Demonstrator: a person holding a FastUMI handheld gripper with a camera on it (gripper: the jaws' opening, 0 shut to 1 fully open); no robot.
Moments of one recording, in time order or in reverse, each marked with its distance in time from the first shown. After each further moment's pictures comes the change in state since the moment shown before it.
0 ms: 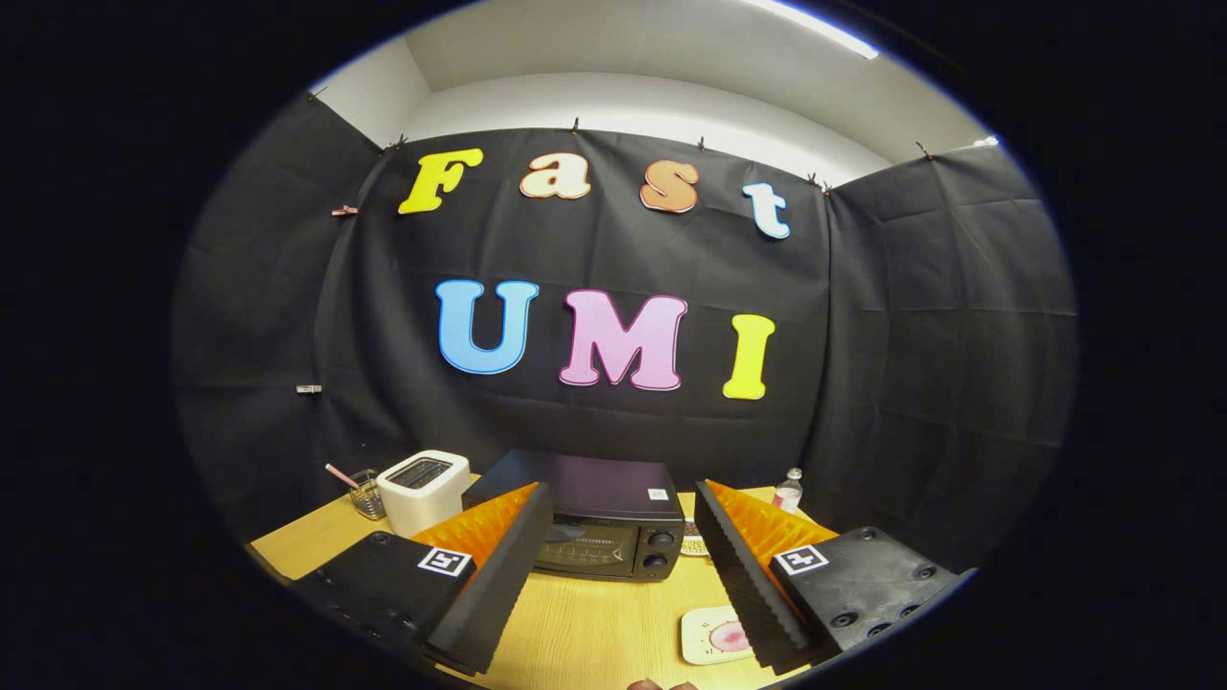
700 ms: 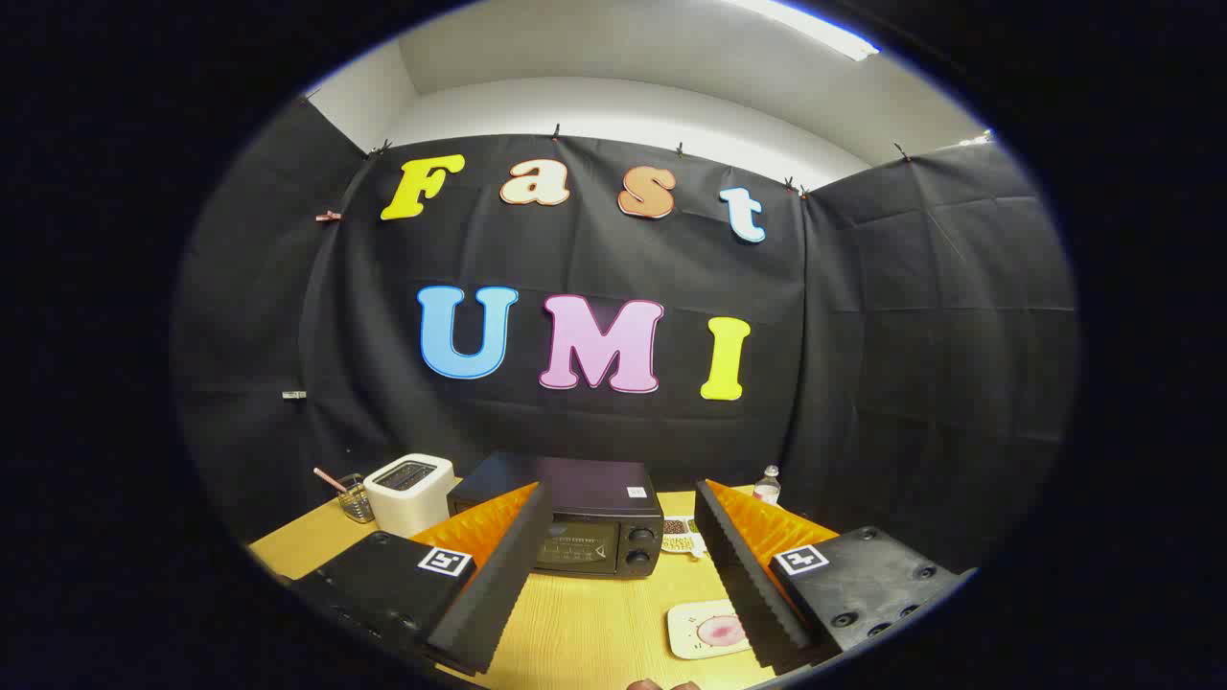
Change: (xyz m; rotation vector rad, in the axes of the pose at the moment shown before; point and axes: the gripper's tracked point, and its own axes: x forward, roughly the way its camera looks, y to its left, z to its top) arm -0.027 -0.022 0.004 0.015 -0.034 -0.075
